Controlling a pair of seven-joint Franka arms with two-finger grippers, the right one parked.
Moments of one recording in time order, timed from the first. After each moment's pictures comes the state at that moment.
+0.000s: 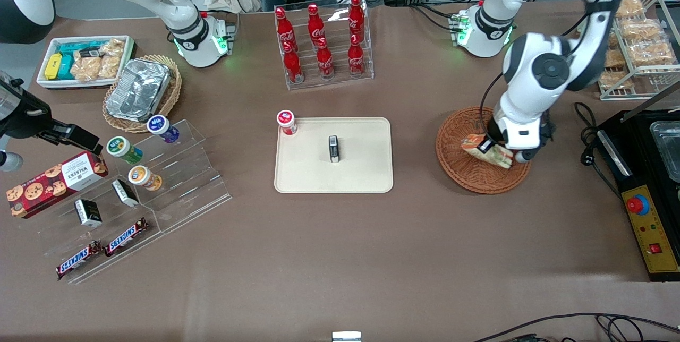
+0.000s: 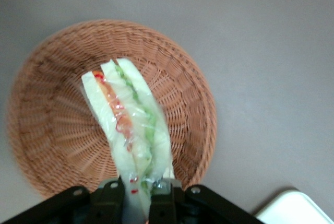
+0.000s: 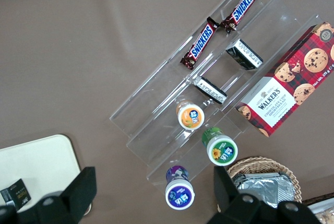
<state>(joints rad) -0.15 -0.02 -0.10 -2.22 0.02 2.18 -1.03</state>
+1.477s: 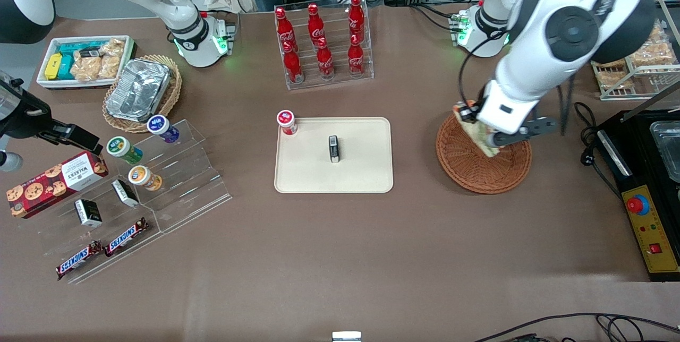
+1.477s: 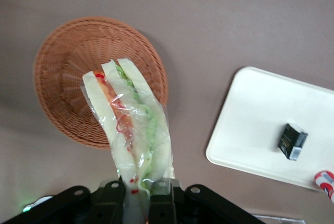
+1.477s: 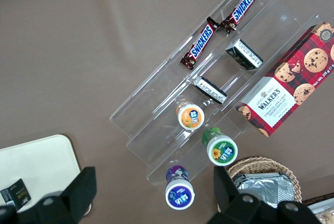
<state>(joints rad) -0.26 0.06 -0.15 -1.76 -0.06 1.68 -0.65</state>
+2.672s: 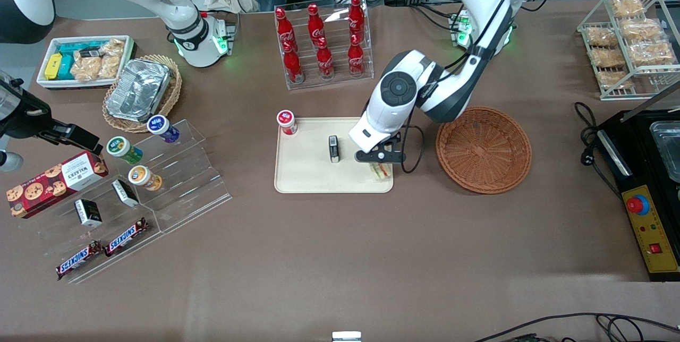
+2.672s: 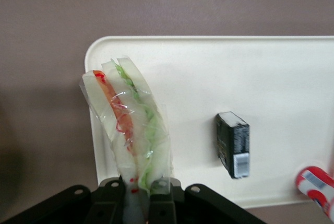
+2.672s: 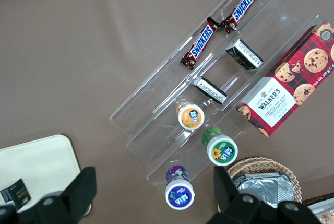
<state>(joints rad) -0.53 0.44 -0.20 -1.85 -0.07 2.29 -0.65</state>
